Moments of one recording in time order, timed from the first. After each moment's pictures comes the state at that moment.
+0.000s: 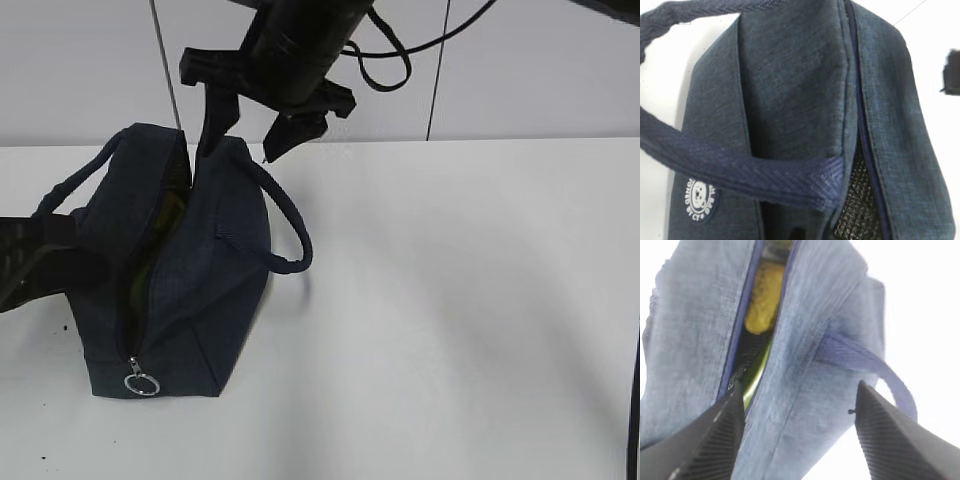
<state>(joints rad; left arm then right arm) -0.10 1.26 -0.54 -1.31 0.51 0.94 0.54 2.18 -2.17 0.35 1.16 0.18</state>
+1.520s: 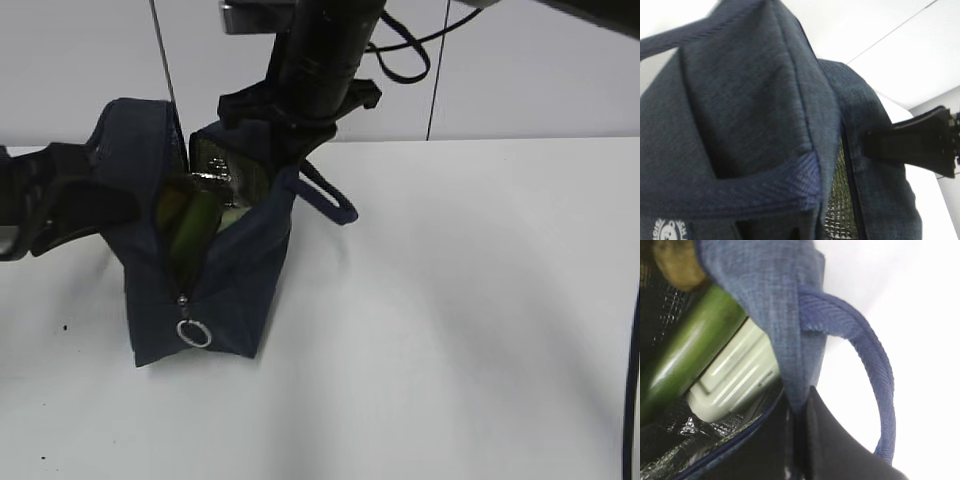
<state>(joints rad) -0.15 1.27 -0.60 -1.58 0.54 1.11 0.53 2.19 -2.18 0.15 1.25 0.02</state>
